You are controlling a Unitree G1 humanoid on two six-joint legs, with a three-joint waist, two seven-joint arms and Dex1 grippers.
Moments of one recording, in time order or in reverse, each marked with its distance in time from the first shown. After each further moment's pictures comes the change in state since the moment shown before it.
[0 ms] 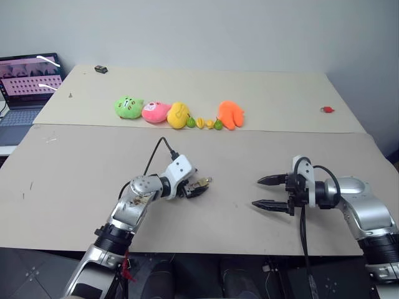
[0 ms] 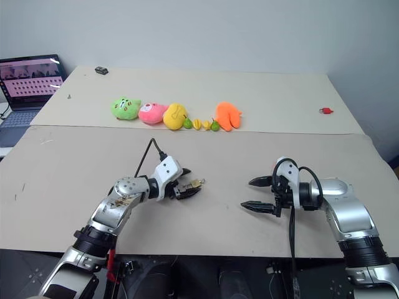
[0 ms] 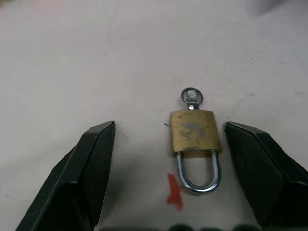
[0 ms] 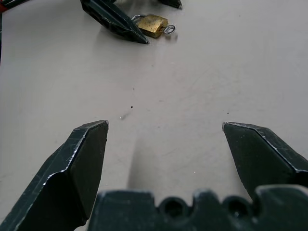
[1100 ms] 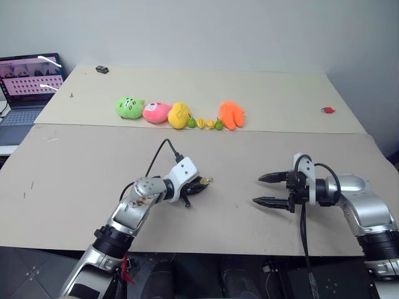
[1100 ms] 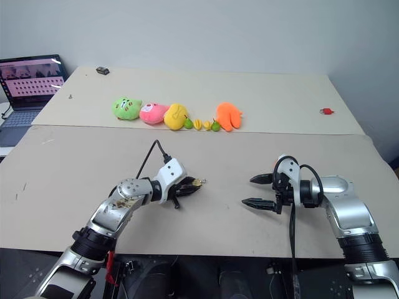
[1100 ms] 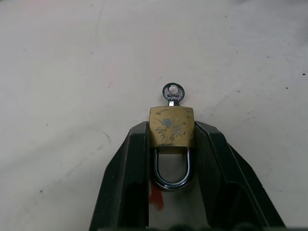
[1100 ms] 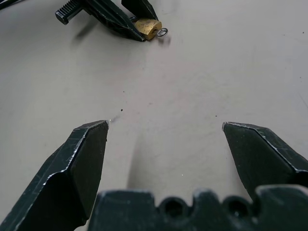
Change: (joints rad) left arm -0.001 0.061 -0.056 0.064 0.008 -0.193 -0.015; right arm -0.032 0.018 0.004 0.038 -0.011 -0.019 -0.003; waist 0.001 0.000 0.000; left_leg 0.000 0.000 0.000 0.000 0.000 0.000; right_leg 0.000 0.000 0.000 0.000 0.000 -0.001
